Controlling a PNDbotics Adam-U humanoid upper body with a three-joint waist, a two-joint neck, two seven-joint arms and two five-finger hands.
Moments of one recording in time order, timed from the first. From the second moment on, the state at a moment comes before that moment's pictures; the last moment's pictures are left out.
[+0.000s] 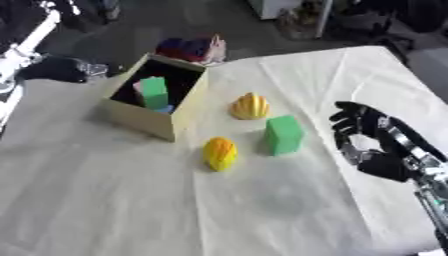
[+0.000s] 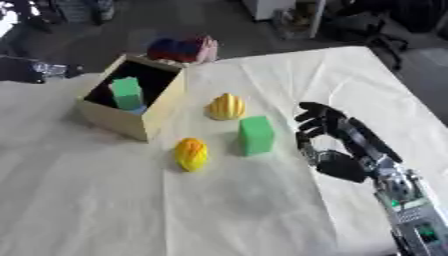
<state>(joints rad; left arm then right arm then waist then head) -0.59 0.71 -0.11 -1.59 -0.23 -0.07 -0.12 -0.41 -0.45 0.12 -1.59 0.23 -0.14 0.30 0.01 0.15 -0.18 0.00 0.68</state>
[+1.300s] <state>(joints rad) -0.11 0.33 0.02 -1.81 0.16 0.02 -0.08 -0.81 -0.40 0.39 -1.16 0.60 -0.42 0.69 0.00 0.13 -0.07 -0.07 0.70</state>
